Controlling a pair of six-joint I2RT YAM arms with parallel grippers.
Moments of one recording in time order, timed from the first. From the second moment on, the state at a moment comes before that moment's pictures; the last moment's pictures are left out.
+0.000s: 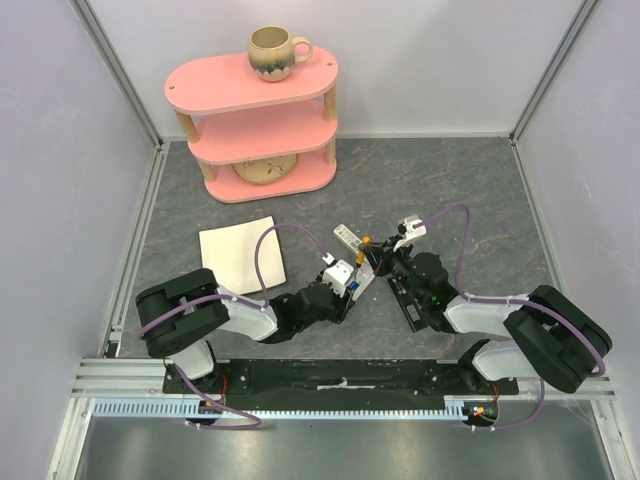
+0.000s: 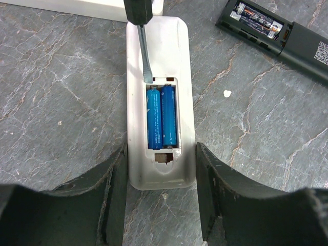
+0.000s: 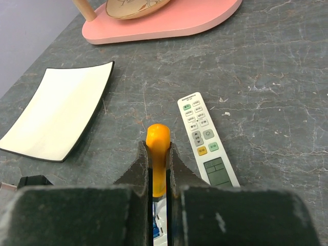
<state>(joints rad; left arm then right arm) -1.13 1.65 0.47 0.65 -0.29 -0.30 0.68 1.34 0.28 0.97 0.11 0.37</state>
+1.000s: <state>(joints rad) -1.13 1.66 0.47 0.65 -0.29 -0.30 0.85 1.29 0.32 0.84 0.32 0.22</state>
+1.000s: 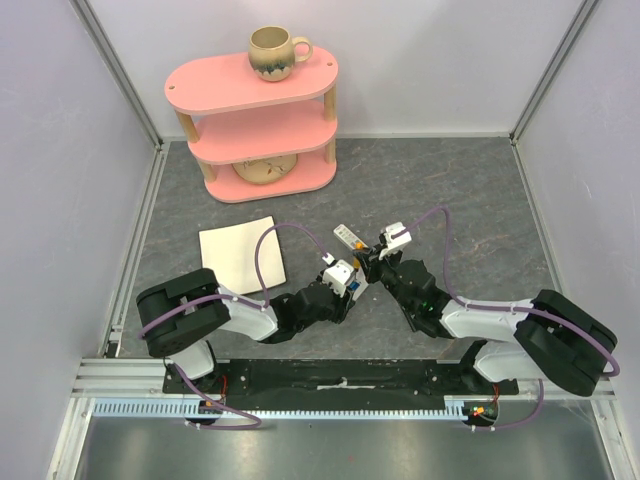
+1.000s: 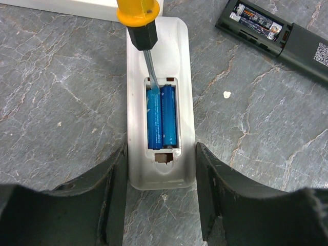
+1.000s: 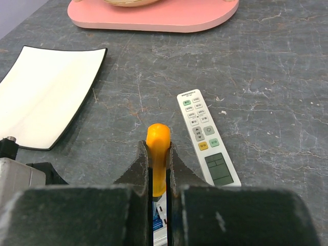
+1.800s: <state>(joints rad) -1.13 1.66 0.47 0.66 -0.29 -0.30 0.92 1.34 0.36 0.84 0.44 0.16</state>
